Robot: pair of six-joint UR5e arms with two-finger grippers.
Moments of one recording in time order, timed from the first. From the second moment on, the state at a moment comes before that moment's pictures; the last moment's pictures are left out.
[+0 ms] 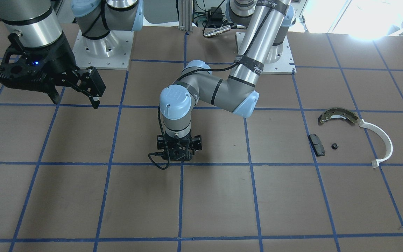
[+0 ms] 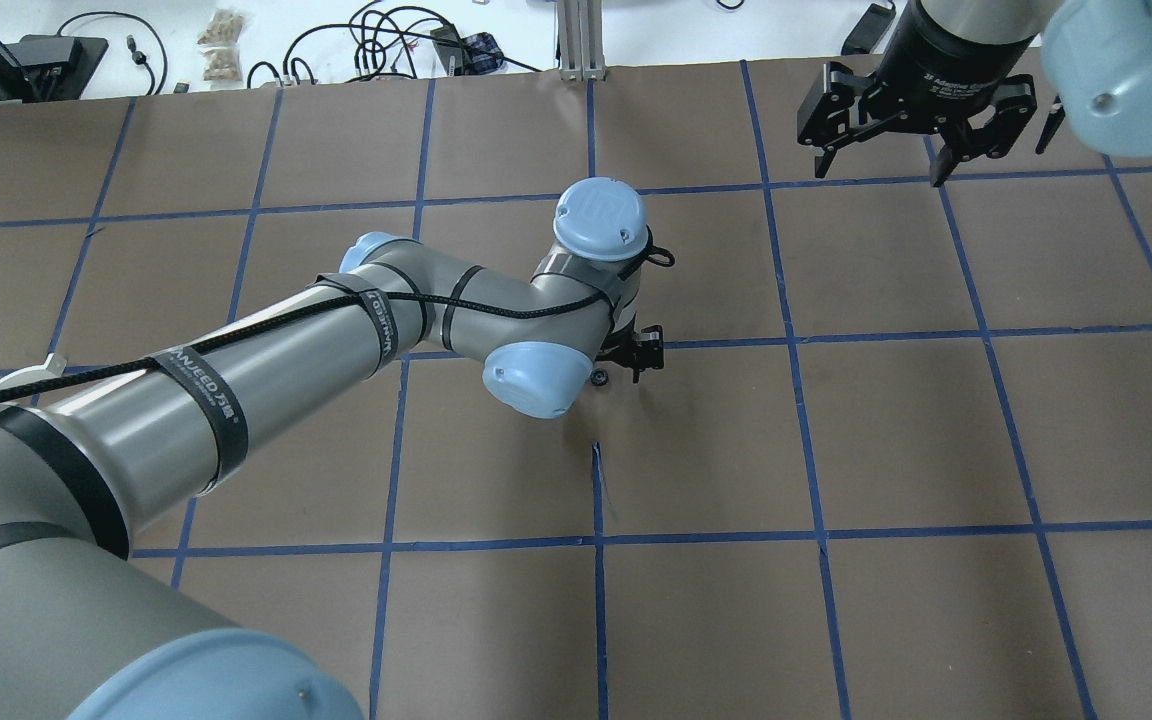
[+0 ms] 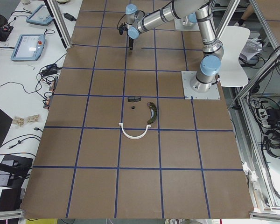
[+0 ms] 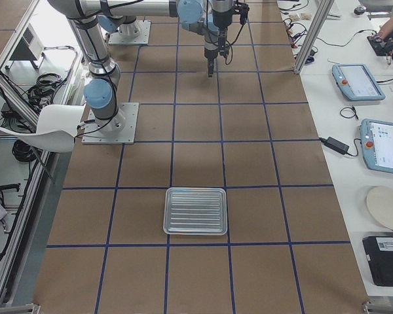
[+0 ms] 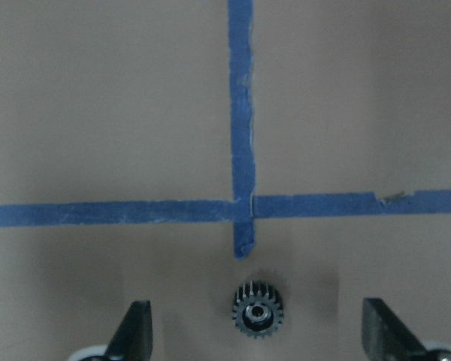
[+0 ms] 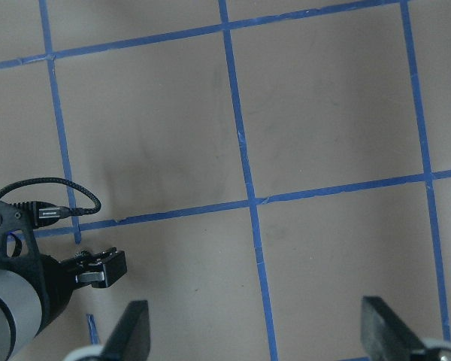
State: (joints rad) left arm -2.02 -2.14 -1.71 -0.86 1.61 -0.42; right arm 1.58 -1.54 1.54 -1.69 -1.55 0.14
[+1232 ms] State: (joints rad) left arm -1.77 -1.95 -1.72 -1.03 1.58 -0.16; right arm 1.58 -1.54 1.55 -1.65 -1.56 0.14
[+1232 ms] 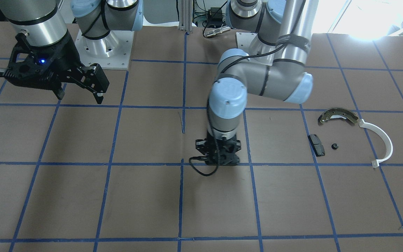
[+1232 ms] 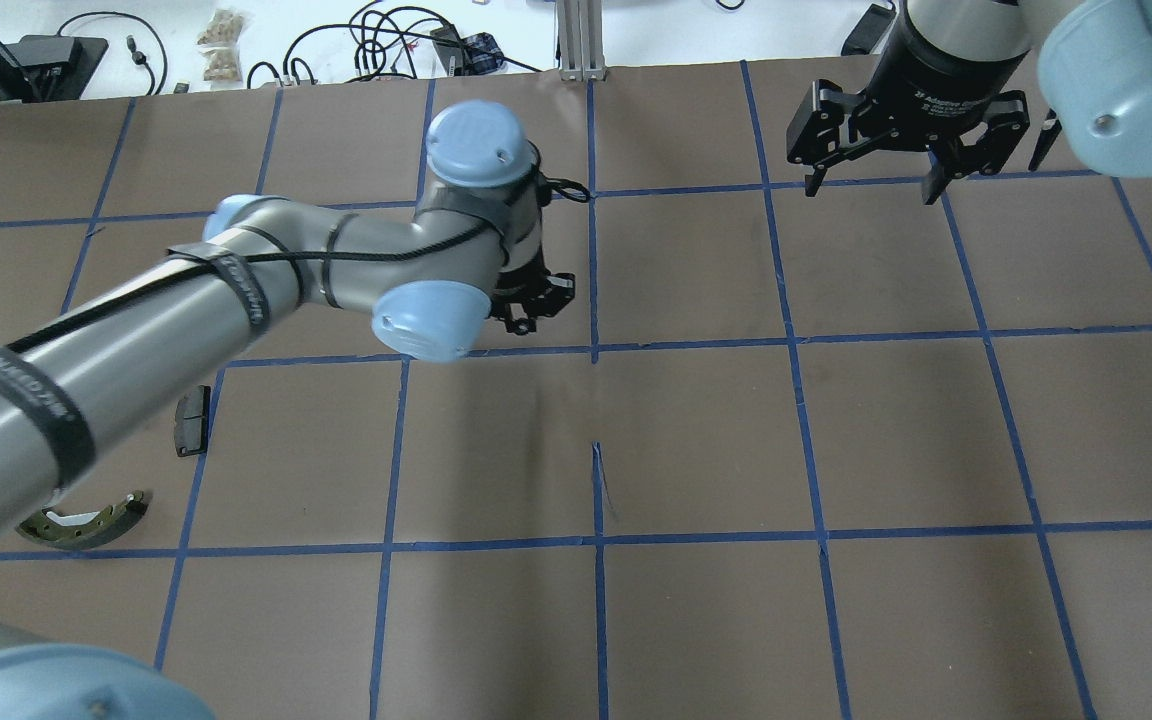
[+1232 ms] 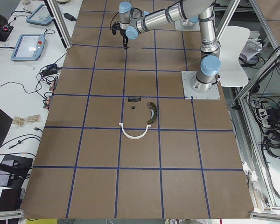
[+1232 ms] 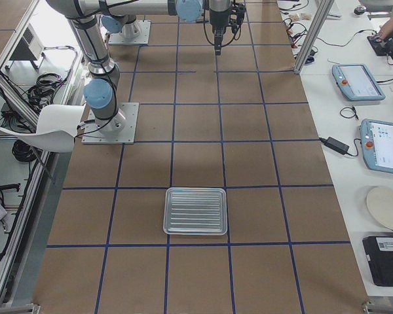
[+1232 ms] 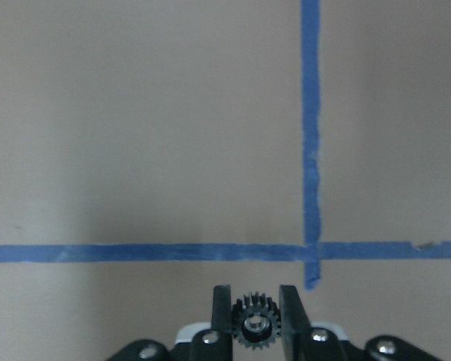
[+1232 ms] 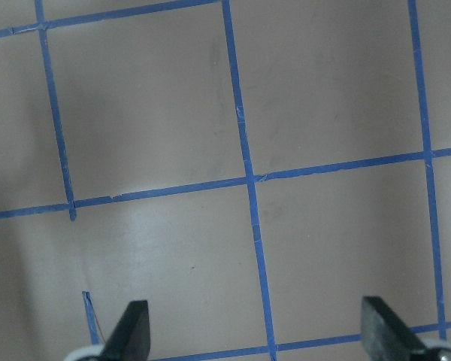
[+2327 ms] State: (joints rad) left arm -0.95 -1.93 -1.78 -1.08 1.58 0.73; right arm 1.58 -1.54 1.54 -1.65 -1.56 0.14
